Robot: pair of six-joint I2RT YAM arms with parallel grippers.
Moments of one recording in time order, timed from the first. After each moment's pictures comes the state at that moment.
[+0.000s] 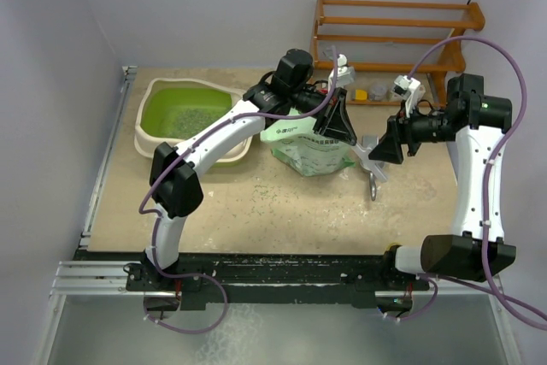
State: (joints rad) left arm -0.77 2.06 2.03 -0.24 1.20 -0.18; right arm -0.21 1.35 1.67 -1.59 -0.94 -0.82
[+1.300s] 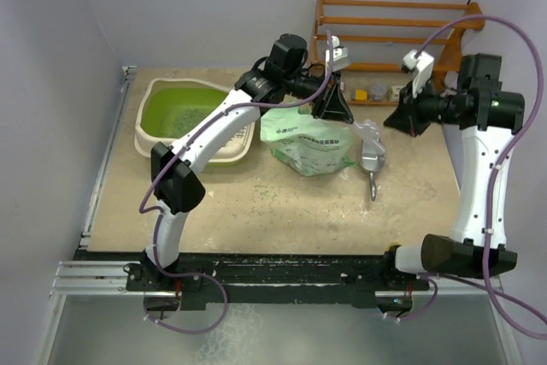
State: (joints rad) left arm -0.74 2.10 2.21 -0.43 1.02 -0.07; right arm -0.19 1.35 1.81 -1.51 -0.86 -0.73
